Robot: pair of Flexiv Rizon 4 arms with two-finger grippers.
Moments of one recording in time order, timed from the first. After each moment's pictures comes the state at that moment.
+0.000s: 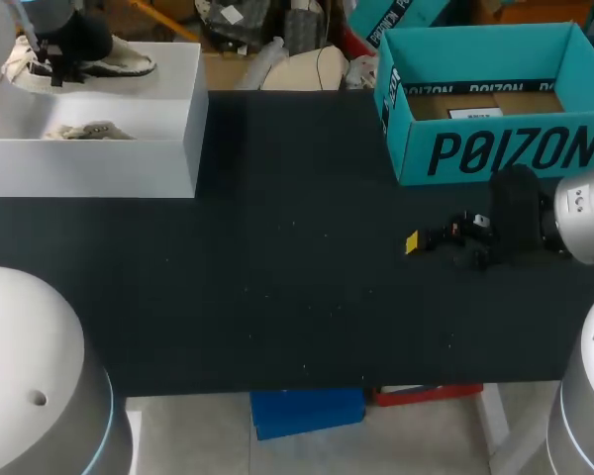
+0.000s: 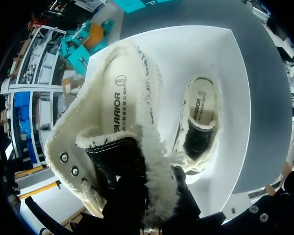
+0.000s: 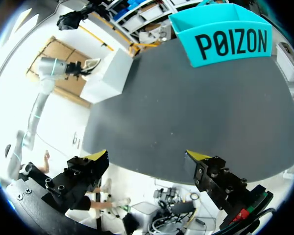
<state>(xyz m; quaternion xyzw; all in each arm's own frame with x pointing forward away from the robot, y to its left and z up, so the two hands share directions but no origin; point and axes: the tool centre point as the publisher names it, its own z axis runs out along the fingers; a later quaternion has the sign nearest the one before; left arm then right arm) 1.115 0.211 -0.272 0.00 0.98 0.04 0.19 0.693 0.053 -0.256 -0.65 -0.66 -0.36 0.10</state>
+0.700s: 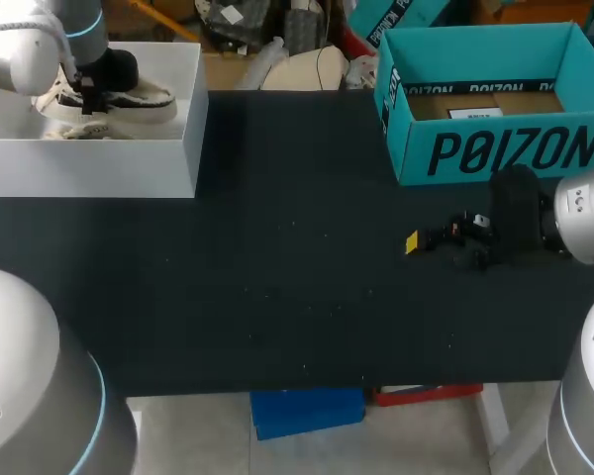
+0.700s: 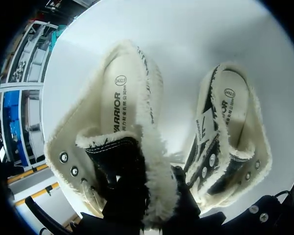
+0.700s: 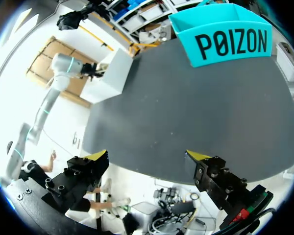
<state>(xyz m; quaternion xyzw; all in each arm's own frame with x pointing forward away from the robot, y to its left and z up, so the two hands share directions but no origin) 1.148 0.199 -0.364 -0.01 0.99 0.05 0.16 0.693 0.053 -0.256 -0.65 -0.66 -0.36 0.10</state>
